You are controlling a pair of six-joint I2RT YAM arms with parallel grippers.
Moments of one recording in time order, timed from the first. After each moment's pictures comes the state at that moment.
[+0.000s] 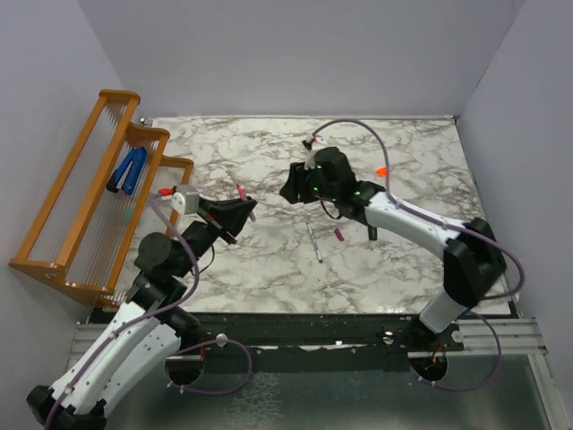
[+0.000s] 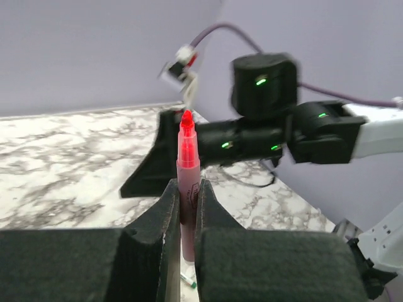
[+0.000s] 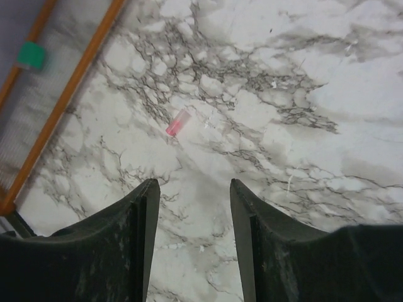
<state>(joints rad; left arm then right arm) -0.58 0.62 0.48 0.42 0.19 -0.44 0.71 1.52 1.13 -0.04 -0.07 0.39</state>
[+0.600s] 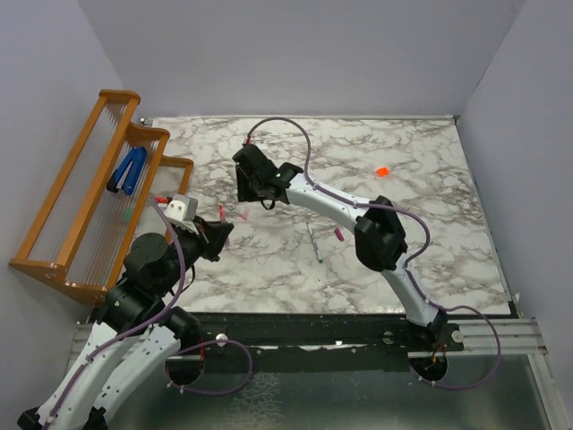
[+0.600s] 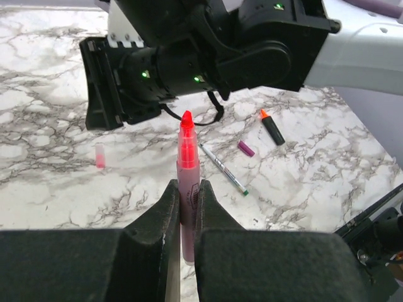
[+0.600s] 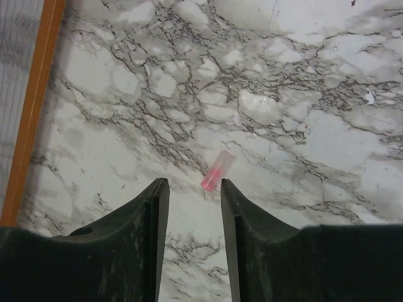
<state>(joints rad) -0.58 0.41 0.73 -0.44 -0.01 -0.32 0.91 2.29 2.04 -0.54 0.18 0.61</state>
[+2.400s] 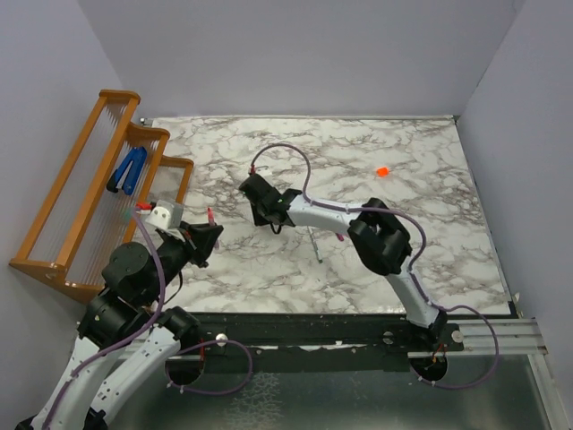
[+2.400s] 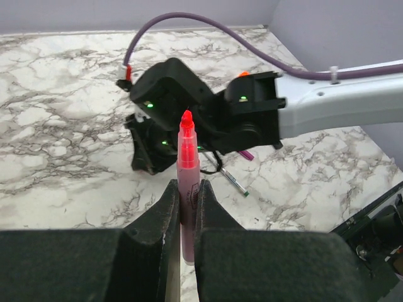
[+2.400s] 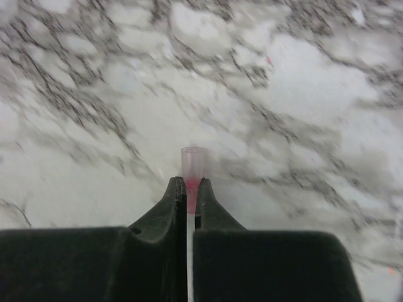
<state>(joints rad) -0.58 0.34 0.83 -0.56 -0.03 -0.28 0.94 2.33 1.85 -0.41 0.29 0.53</state>
